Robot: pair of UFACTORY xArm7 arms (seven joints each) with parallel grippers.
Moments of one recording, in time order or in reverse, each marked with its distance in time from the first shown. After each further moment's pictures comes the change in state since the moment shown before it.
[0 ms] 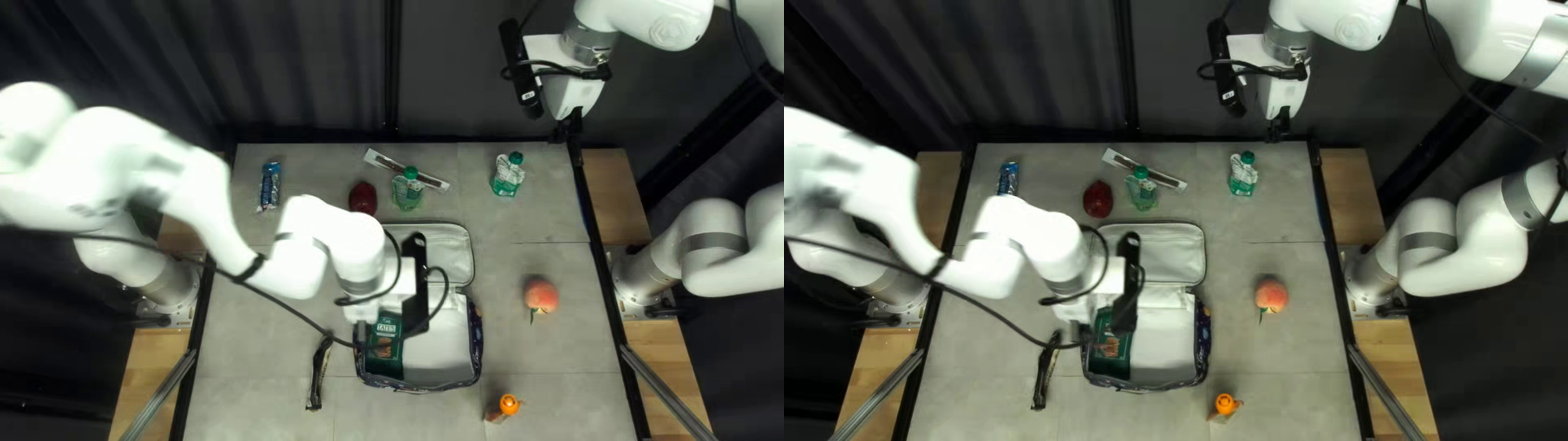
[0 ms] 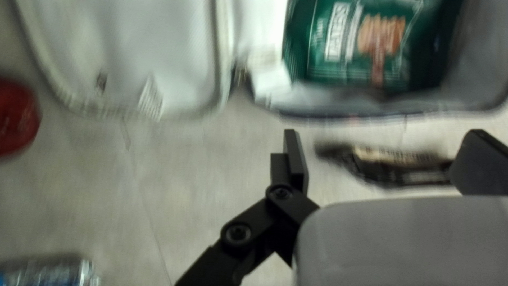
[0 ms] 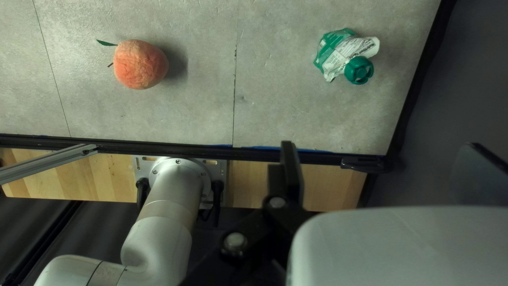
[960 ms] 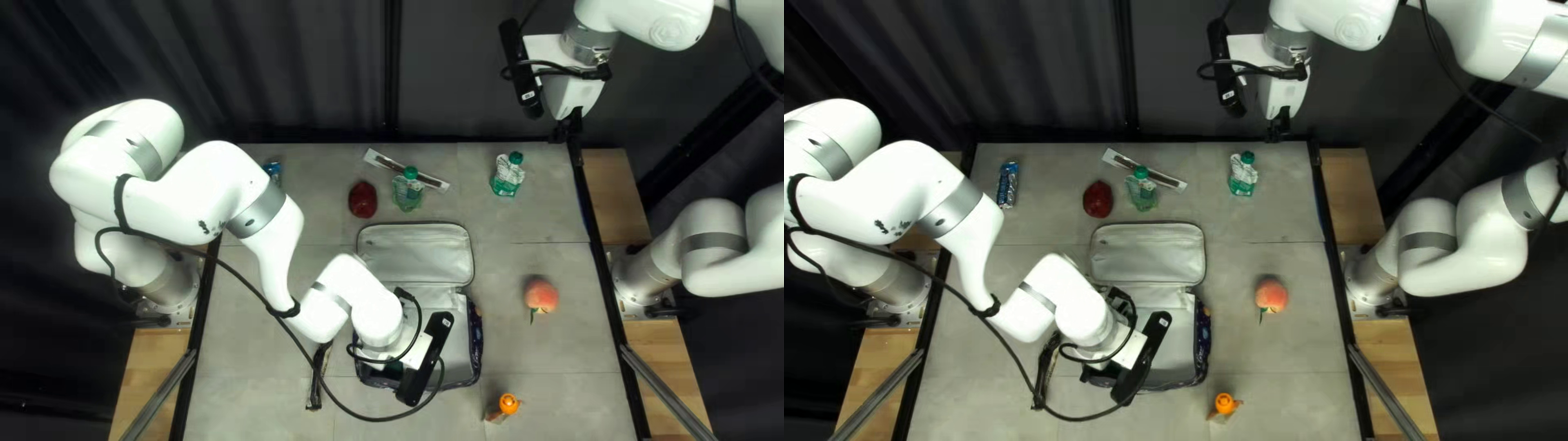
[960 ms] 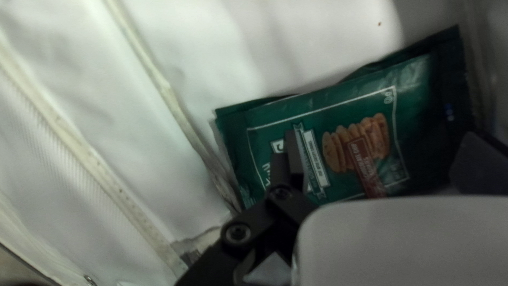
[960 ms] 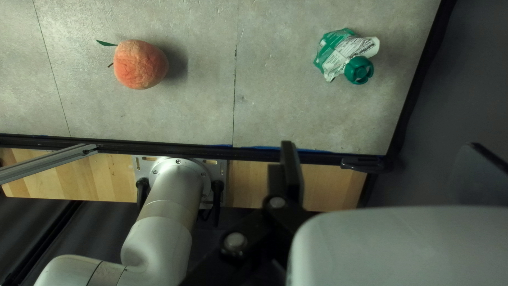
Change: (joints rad) left arm -0.162 0.167 0.068 0.055 0.288 -0.010 0.092; right arm 0.000 0.000 0.000 0.000 0.000 0.000 0.000
